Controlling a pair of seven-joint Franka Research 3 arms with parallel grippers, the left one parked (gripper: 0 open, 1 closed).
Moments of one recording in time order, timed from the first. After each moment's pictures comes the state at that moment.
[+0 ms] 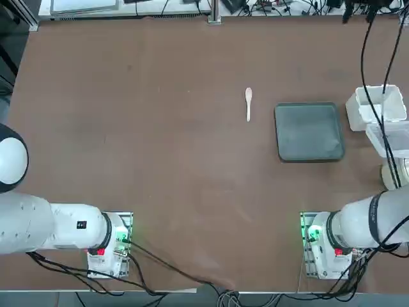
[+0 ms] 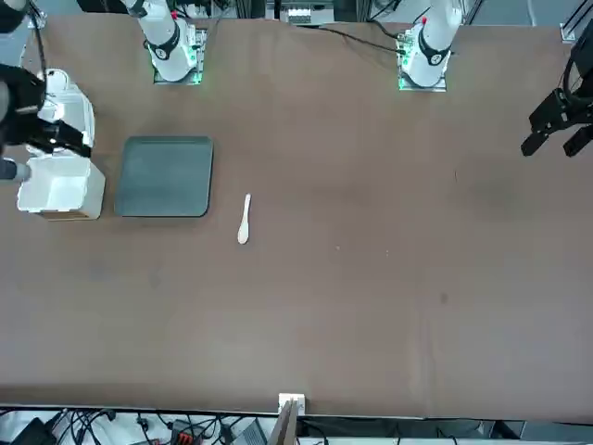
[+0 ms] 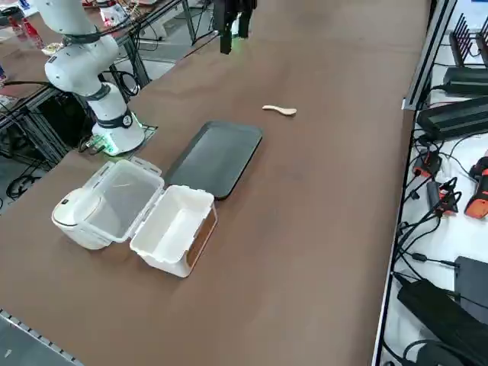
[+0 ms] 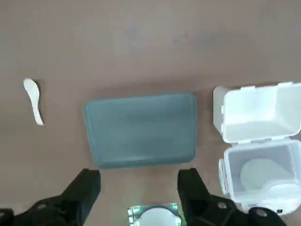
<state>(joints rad) 0.00 0.13 0.03 -1.48 -0.03 1.39 0.11</state>
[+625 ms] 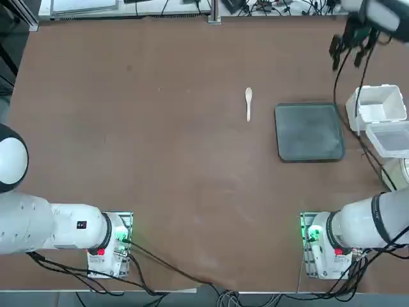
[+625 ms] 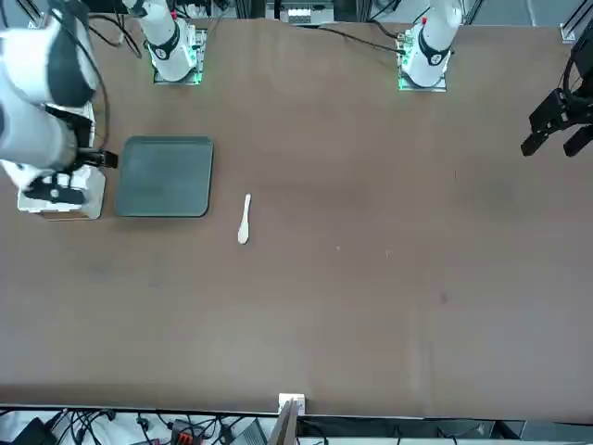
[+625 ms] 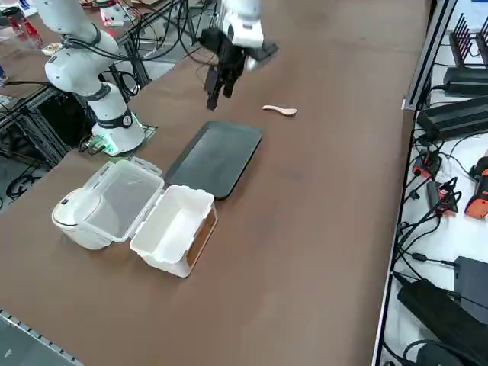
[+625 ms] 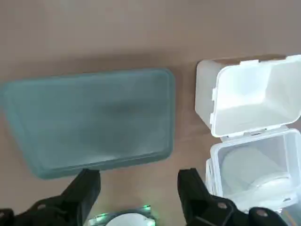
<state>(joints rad) 0.01 0.08 0.04 -1.95 -0.23 1.67 0.18</state>
